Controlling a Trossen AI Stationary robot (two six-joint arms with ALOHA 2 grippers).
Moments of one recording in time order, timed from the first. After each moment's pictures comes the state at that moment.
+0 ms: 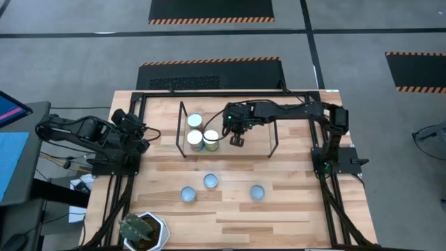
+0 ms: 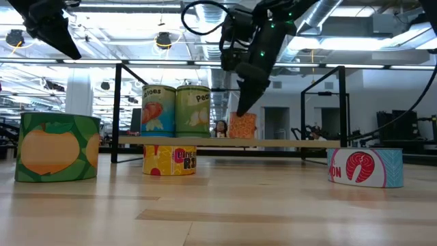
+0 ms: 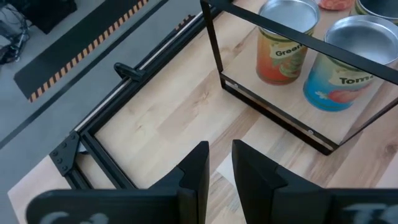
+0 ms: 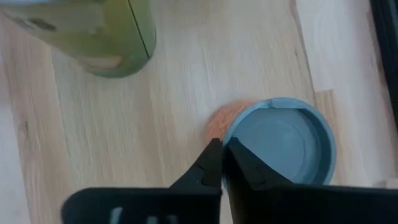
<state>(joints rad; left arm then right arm) -0.25 0.65 0.88 -1.40 -0.75 -0.77 -0.23 1.85 1.45 -0.69 0.10 -0.08</state>
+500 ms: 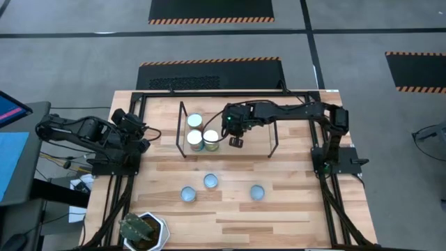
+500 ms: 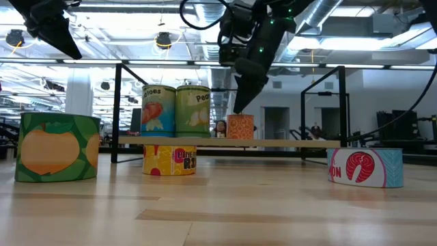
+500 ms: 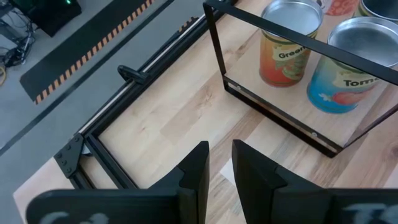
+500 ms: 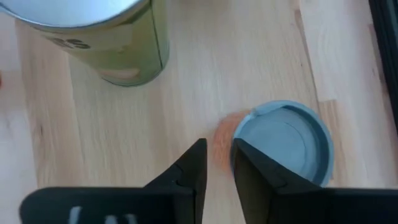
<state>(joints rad) -0.25 0.66 0.88 -1.40 -0.77 -0.77 -0.22 1.85 1.47 -0.69 0.10 -0.08</state>
